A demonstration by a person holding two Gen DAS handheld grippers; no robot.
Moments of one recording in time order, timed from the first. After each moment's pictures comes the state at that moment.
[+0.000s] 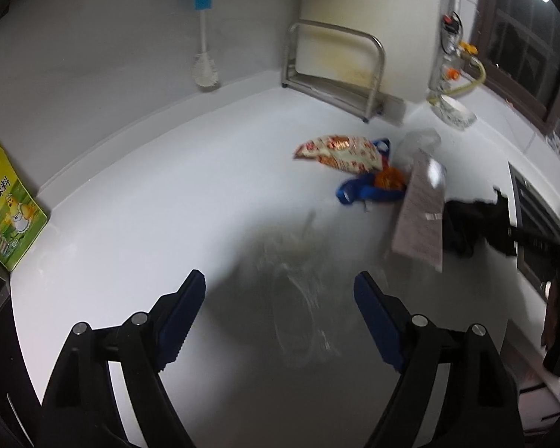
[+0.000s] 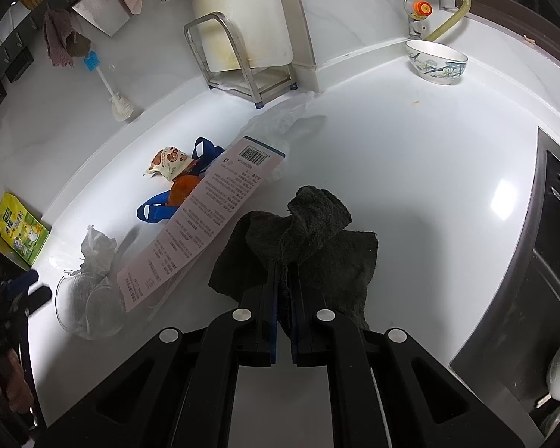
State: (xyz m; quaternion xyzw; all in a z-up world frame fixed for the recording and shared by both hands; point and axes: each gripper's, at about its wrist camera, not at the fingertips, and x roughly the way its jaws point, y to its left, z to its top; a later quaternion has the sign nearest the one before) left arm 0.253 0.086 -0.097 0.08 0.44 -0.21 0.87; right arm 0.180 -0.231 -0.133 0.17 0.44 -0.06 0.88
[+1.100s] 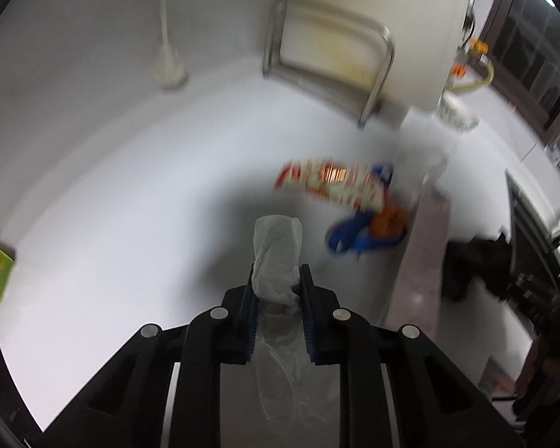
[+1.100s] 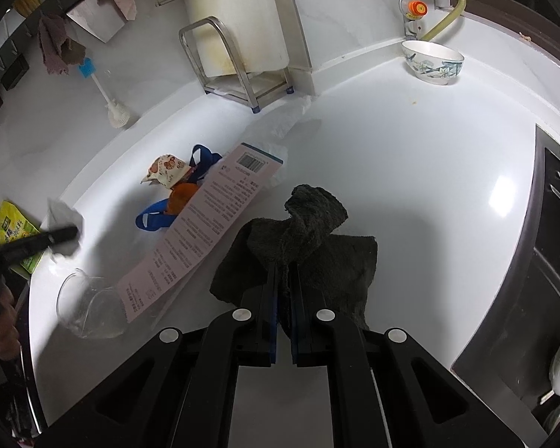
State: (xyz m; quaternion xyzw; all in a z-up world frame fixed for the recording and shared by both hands) left arm 0.327 0.048 -0.081 0.07 0.48 -0.24 0.84; right arm 0.182 -0.232 -0.129 0.18 0.43 -0.06 0.88
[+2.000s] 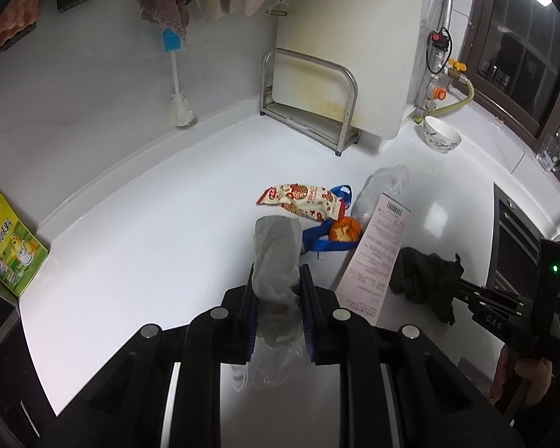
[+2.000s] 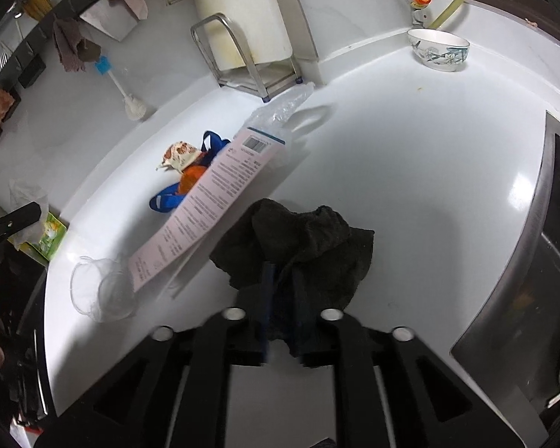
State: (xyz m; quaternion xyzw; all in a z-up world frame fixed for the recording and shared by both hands) left arm 0.253 0.030 -0.040 0.08 0.44 -0.21 0.87; right arm 0.164 -0.245 -0.142 0.20 0.44 -0.02 0.87
